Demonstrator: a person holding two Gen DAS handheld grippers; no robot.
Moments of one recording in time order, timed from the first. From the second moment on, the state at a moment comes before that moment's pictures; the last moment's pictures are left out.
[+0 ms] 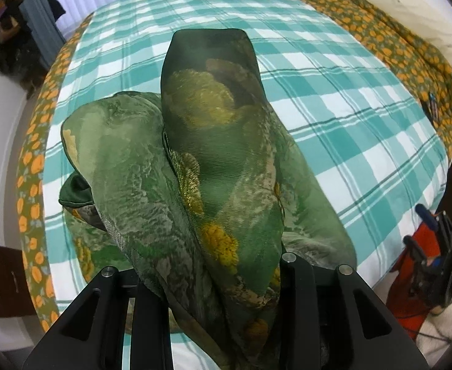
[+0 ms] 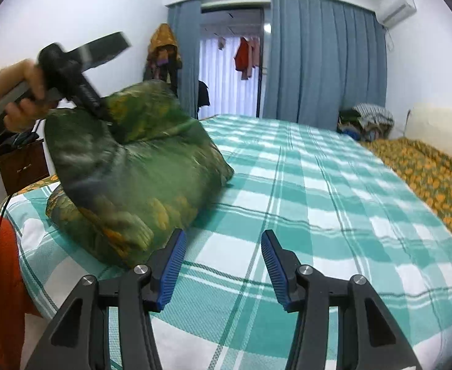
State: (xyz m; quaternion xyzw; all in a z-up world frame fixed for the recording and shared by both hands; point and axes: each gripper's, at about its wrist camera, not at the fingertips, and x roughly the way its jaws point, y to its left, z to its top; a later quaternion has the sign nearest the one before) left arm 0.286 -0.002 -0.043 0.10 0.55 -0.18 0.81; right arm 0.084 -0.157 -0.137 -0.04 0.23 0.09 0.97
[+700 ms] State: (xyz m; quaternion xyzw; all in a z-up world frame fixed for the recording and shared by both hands) left arm 0.307 0.134 -0.114 -0.07 0.57 -0.16 0.80; right arm 0.168 -0.093 -0.118 0.05 0.34 0.22 0.91
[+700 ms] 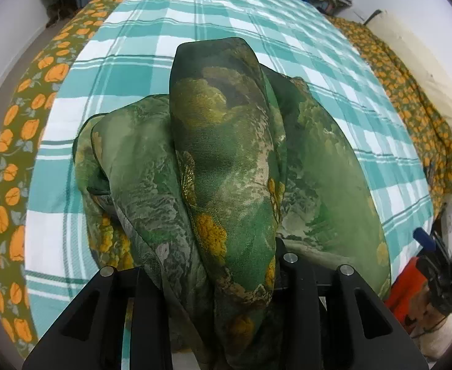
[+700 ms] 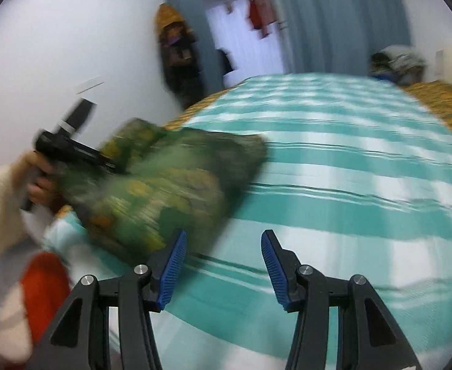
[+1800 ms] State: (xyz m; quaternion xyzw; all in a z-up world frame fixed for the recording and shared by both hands) left arm 0.305 0.217 -0.193 -0.25 0.56 -0.22 0.76; right arm 0.384 0.074 -0.165 0.00 0.52 0.21 0.83
